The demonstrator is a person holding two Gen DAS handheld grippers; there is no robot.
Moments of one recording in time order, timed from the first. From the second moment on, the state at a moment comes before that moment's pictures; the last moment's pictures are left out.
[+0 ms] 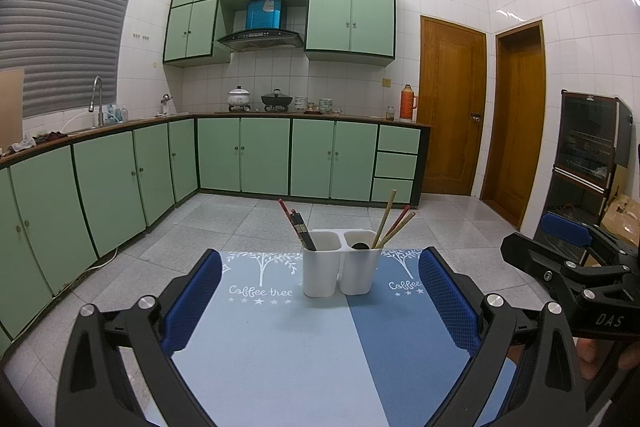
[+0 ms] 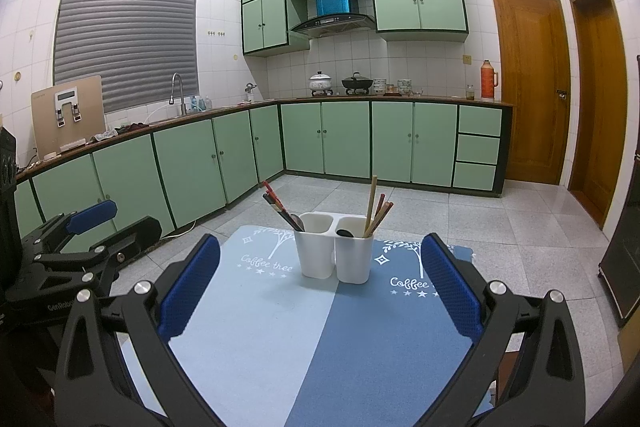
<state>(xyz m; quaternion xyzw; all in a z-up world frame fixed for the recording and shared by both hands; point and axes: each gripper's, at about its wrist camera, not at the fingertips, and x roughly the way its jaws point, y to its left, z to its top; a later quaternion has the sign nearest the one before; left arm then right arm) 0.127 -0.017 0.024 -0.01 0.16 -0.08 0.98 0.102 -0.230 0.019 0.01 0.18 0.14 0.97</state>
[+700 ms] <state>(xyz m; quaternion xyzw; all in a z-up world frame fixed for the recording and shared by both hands) 0.128 -0.014 0.022 -0.01 0.16 -0.08 0.98 0.102 -0.230 0.018 0.01 0.18 0.14 0.97</state>
